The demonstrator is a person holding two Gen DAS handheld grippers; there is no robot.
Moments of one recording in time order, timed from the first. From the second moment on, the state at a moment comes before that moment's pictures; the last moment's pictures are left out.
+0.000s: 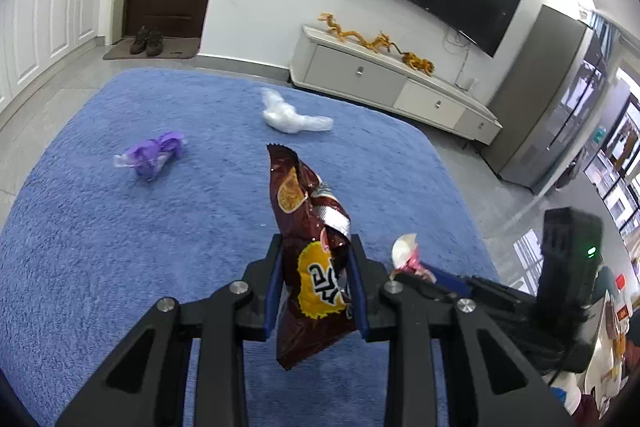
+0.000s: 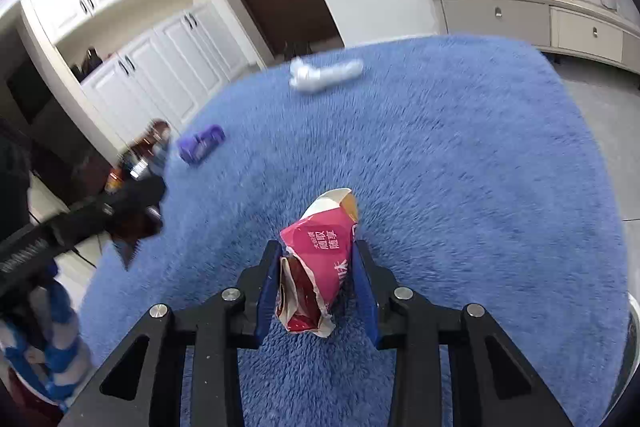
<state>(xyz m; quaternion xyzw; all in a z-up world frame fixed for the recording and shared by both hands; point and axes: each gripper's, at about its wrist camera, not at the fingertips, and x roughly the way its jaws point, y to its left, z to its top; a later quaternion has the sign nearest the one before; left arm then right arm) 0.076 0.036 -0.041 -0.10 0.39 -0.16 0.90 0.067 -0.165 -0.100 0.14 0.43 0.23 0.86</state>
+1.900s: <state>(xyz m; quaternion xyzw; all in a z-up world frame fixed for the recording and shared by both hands) 0.048 -0.302 -0.035 0.03 0.44 -0.35 0.83 -0.101 -0.500 -0.101 0.32 0.36 -0.15 0.86</state>
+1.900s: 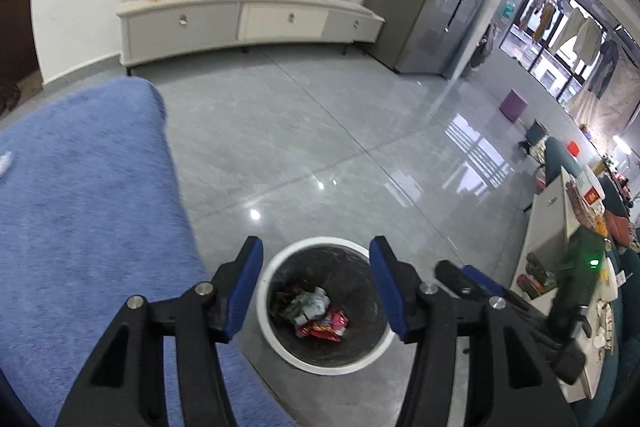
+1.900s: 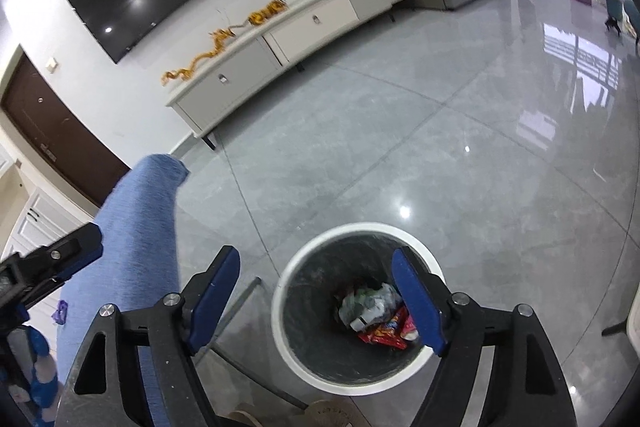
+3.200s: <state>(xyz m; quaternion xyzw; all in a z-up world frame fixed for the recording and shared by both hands) 0.084 0.119 0.164 -0.05 0.24 -0.01 0.97 -0.035 -0.252 0.158 0.14 0.17 0.13 0.97</state>
